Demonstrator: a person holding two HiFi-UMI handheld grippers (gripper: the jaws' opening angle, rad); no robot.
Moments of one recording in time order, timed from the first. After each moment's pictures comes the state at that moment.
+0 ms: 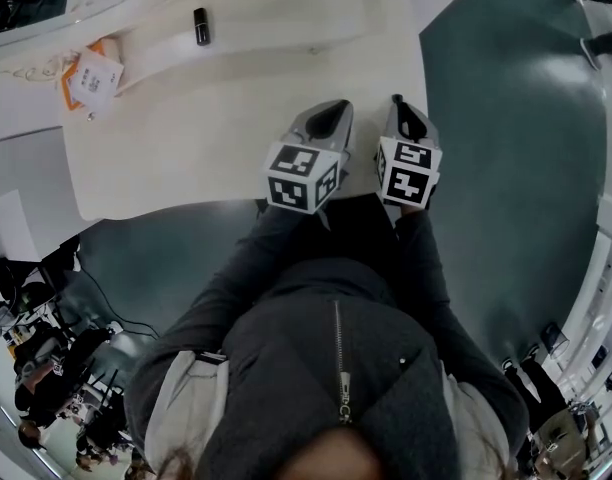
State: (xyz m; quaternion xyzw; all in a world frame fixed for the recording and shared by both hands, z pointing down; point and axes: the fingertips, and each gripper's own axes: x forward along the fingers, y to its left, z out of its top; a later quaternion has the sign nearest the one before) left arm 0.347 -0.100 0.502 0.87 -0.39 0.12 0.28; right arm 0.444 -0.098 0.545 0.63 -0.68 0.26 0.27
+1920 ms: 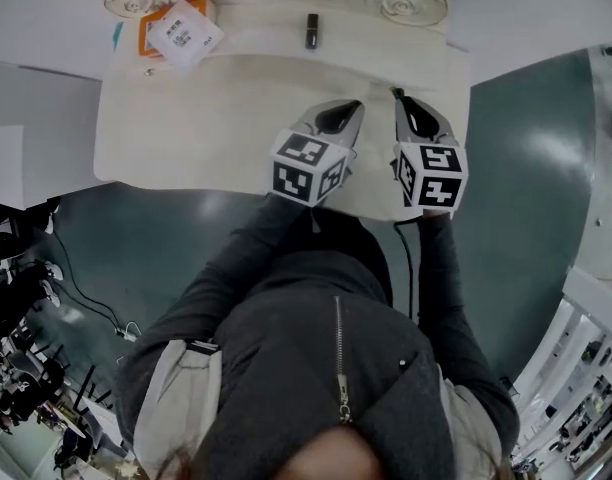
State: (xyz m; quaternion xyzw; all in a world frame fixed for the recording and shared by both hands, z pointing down) left arm 0.215 -0.138 0.432 0.86 -0.43 0.08 0.26; right arm 0.284 -0.163 0.434 0.48 -0.82 0.16 0.26
